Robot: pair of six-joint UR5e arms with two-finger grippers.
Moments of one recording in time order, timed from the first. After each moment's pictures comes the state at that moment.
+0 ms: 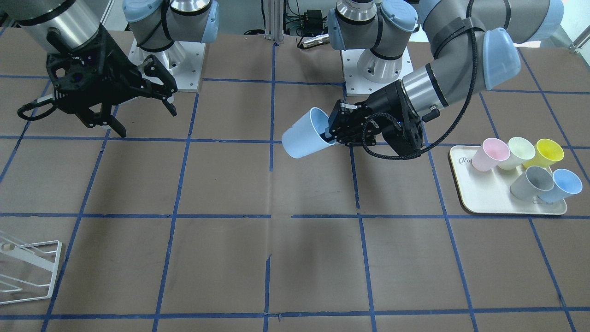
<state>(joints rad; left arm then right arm) -1.45 -1.60 -1.85 -1.36 0.66 0.18 1.51 -1.56 1.51 -1.59 -1.27 -0.43</state>
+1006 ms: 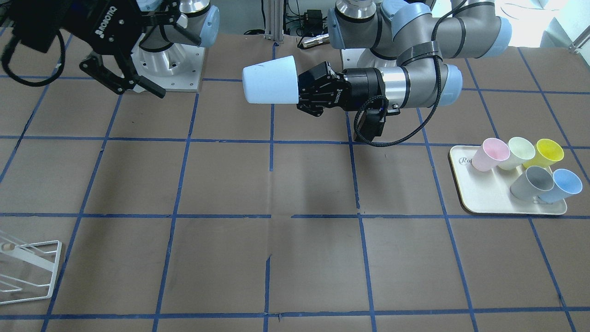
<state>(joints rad) -1.49 -1.57 -2.10 -1.33 -0.02 0.17 1.36 -1.62 1.49 -1.38 -0.67 -0.51</state>
